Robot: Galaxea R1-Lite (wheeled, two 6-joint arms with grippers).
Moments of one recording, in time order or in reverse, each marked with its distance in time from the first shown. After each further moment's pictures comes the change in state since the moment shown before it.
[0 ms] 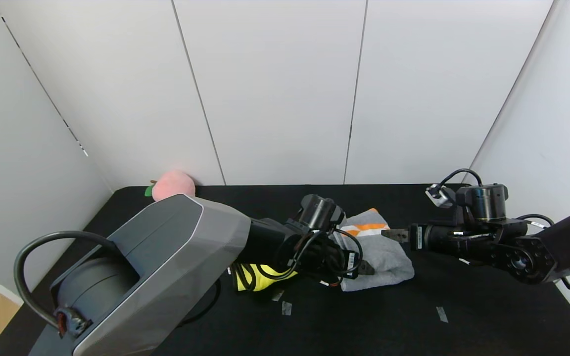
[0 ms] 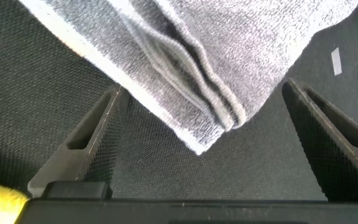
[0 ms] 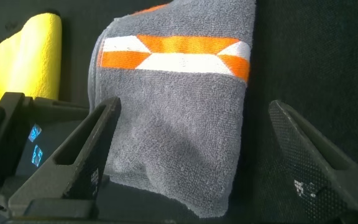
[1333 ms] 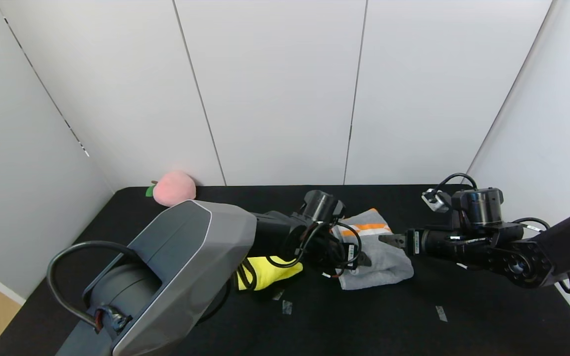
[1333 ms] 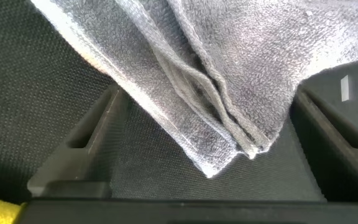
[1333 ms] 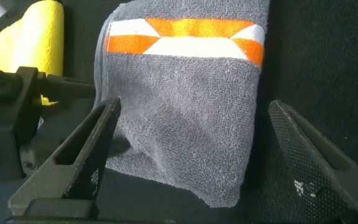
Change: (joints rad) left arm 0.022 0.101 -0.193 0.137 0.031 -0.045; right arm 0.017 0.005 0.018 0.001 -0.006 0.002
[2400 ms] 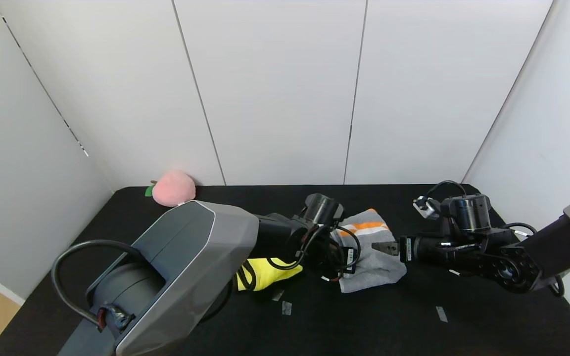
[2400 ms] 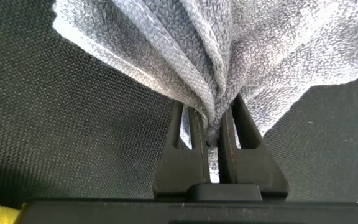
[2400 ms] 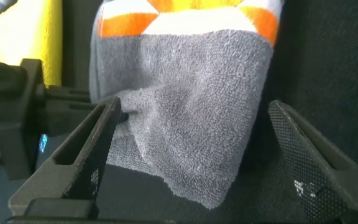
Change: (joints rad) left arm -0.006 -0.009 0.014 0.006 0.012 0.010; right arm 0.035 0.035 0.002 0.000 -0.002 0.029
